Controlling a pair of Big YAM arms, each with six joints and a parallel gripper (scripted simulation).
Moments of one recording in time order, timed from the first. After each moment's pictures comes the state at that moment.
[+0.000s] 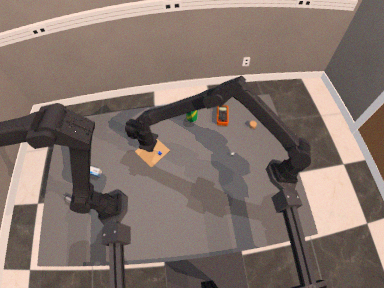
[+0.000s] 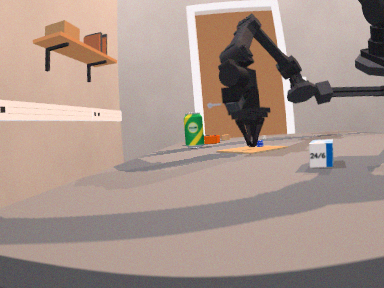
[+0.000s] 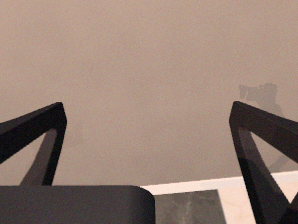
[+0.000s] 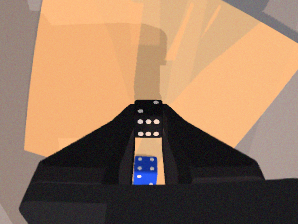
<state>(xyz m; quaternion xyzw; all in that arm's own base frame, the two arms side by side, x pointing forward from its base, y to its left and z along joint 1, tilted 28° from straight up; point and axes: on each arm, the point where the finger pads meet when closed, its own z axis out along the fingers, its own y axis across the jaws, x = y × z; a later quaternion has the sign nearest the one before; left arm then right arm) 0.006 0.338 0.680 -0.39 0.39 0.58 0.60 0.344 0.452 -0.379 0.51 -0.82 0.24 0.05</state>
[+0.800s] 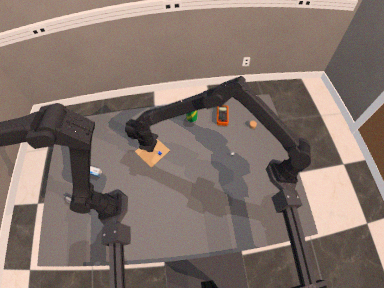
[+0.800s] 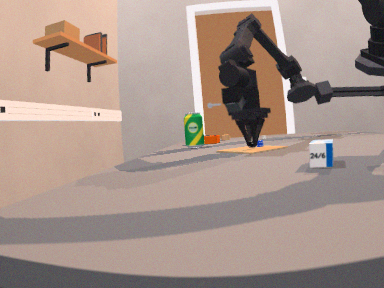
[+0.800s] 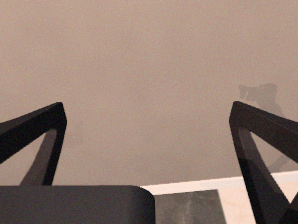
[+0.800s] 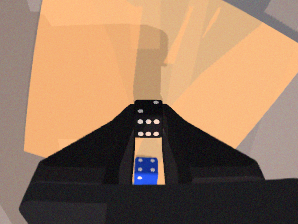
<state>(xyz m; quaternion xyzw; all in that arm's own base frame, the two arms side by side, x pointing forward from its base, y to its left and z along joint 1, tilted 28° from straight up) 0.006 0.338 0.680 -0.39 0.39 0.58 0.60 0.344 0.452 -0.381 0.51 -0.82 0.24 0.05</state>
